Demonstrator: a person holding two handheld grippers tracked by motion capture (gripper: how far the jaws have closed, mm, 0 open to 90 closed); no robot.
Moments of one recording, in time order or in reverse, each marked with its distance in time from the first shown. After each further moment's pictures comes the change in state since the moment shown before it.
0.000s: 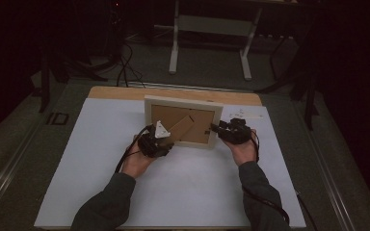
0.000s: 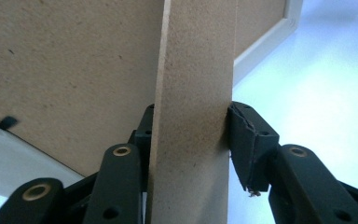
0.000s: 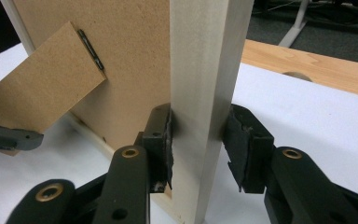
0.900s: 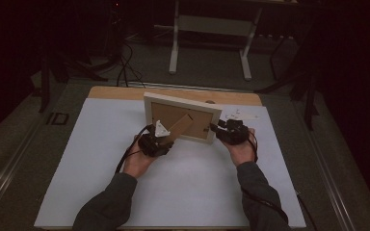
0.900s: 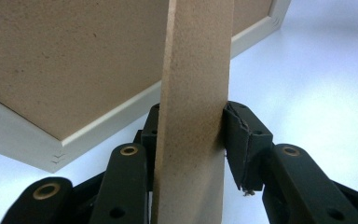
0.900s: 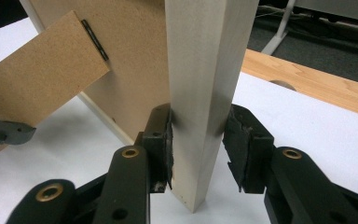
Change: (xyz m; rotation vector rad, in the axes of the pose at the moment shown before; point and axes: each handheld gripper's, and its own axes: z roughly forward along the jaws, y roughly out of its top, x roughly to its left) left arm 0.001 -0.001 0.004 -0.002 0.007 -0.038; right arm 0.012 0.003 0.001 0.000 -0.067 -0.076
